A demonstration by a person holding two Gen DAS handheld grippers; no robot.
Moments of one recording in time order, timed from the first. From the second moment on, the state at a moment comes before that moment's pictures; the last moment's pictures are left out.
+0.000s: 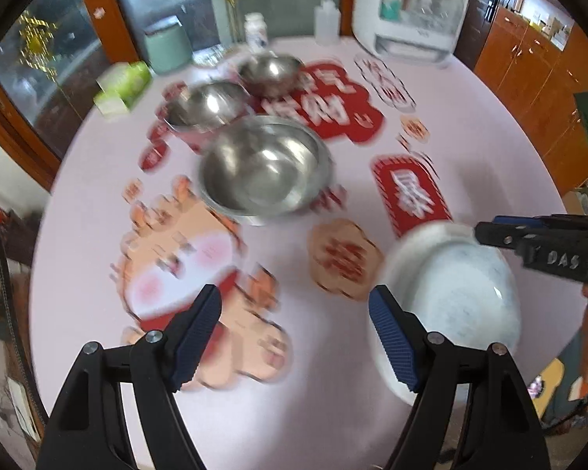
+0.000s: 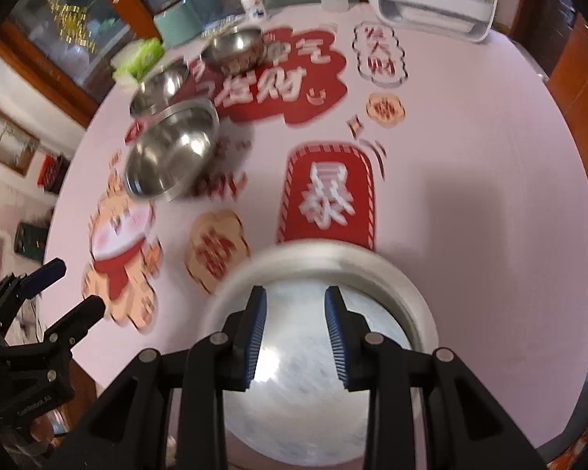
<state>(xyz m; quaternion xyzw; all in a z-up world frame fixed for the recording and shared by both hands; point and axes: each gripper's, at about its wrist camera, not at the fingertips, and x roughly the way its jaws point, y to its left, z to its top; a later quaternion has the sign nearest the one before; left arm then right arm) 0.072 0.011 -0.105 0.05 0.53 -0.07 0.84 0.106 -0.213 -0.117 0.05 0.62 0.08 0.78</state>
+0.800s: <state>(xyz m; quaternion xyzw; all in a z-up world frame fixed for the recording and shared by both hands) 0.247 0.155 -0.151 -0.03 0.52 -0.03 0.85 0.238 -0.107 -0.164 0.10 0.62 0.02 0.78</state>
